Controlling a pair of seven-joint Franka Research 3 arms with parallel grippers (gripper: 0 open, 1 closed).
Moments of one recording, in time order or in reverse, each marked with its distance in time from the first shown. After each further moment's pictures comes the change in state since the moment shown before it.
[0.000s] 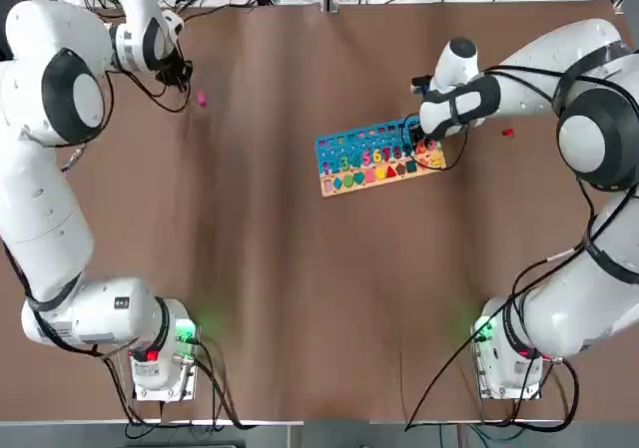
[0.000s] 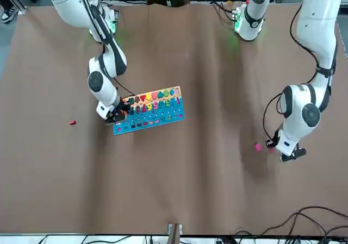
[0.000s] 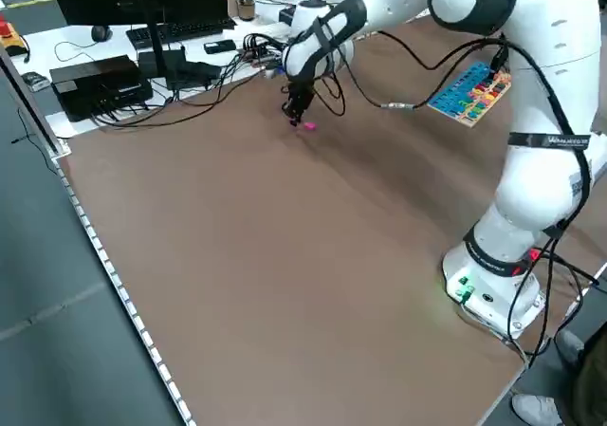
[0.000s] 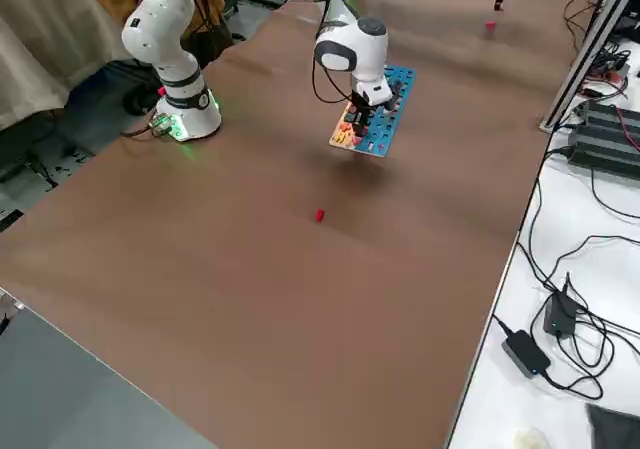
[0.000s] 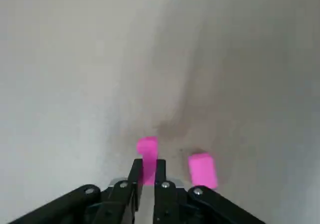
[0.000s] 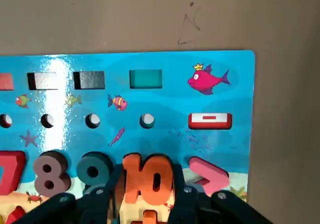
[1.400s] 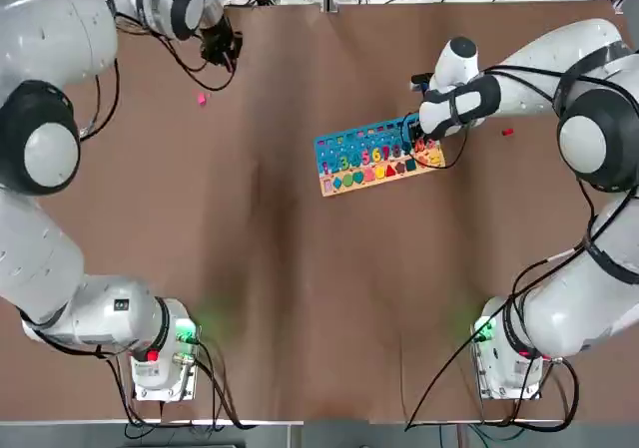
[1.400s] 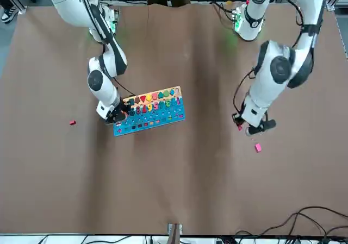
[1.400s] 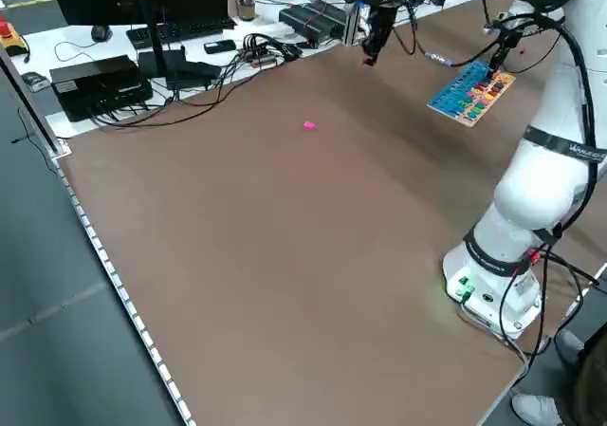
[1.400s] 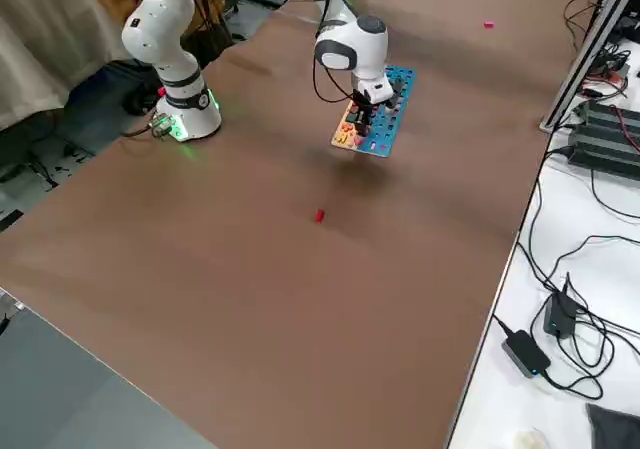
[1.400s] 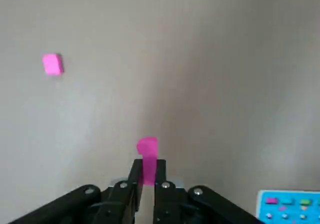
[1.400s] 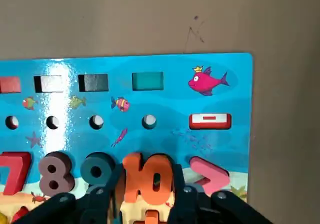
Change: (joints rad) left arm -0.059 -0.277 -0.340 -0.045 0.000 -0.260 -0.396; right arm 0.000 -0.004 0.003 0.000 0.000 0.024 -0.005
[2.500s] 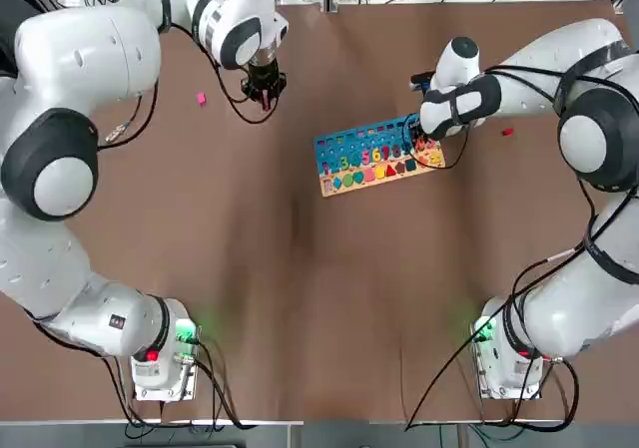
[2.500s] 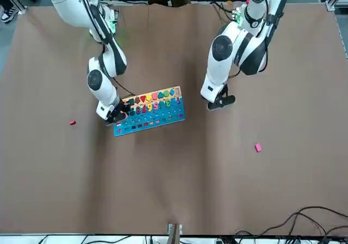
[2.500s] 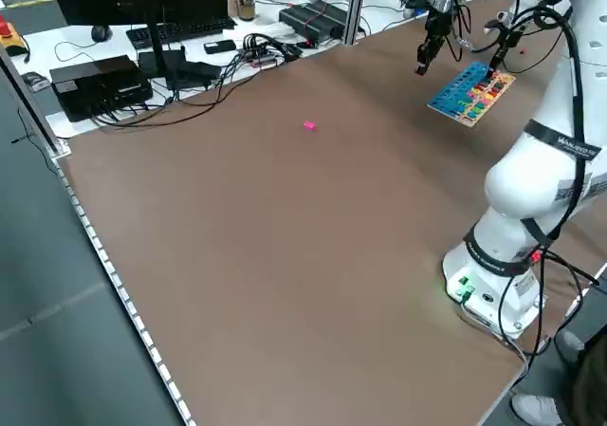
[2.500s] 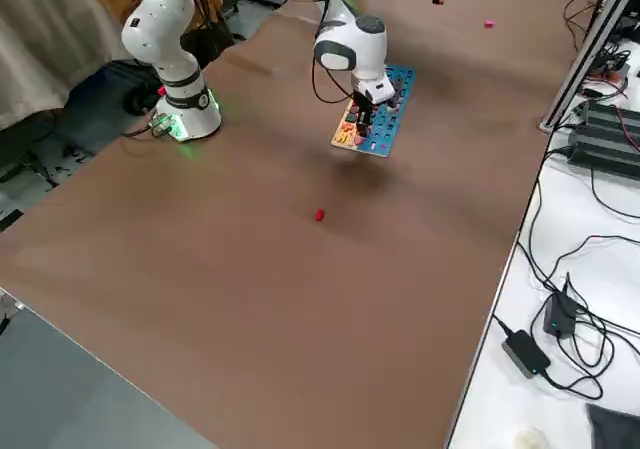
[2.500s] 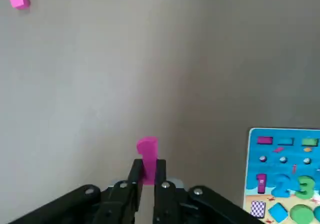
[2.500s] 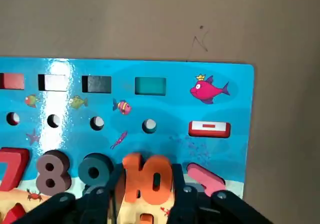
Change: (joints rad) left arm -0.237 0.006 -0.012 0.011 0.108 -0.149 -0.248; right arm -0.004 0.000 -0.001 -0.004 0.000 0.020 -0.066
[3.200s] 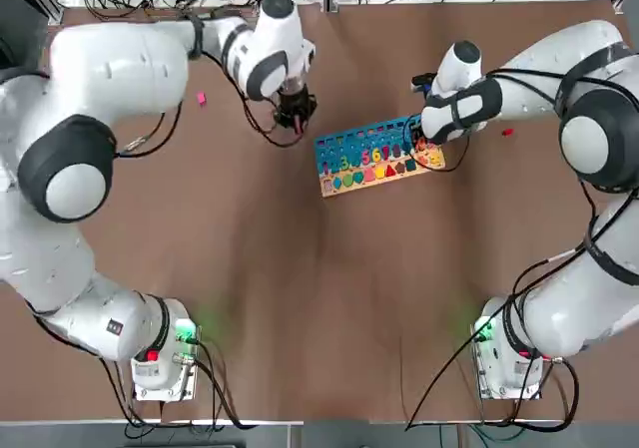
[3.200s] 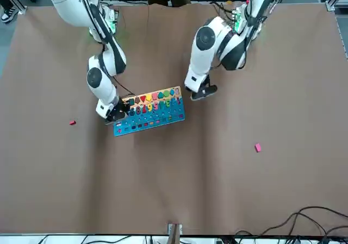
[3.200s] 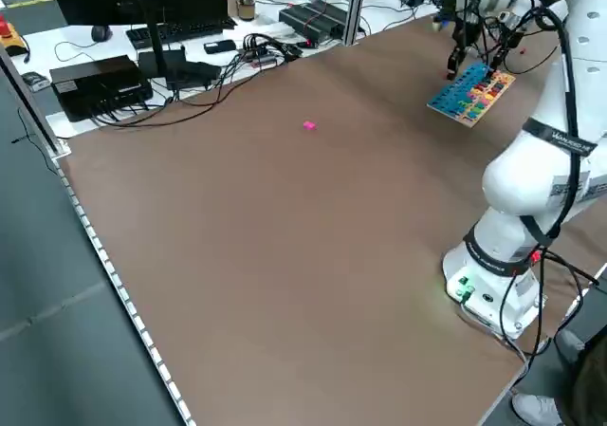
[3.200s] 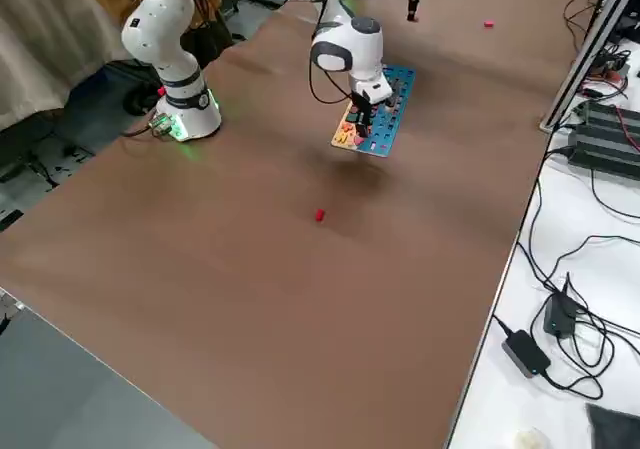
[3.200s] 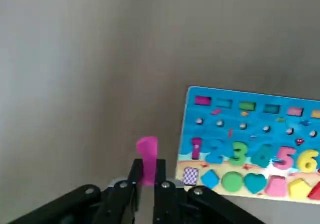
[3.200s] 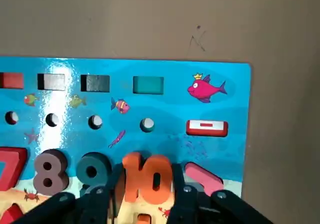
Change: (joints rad) left arm -0.103 0.096 -0.050 -0.024 -0.066 0.179 -0.230; right arm -0.001 -0.009 0.001 -0.032 0.000 0.053 -0.001
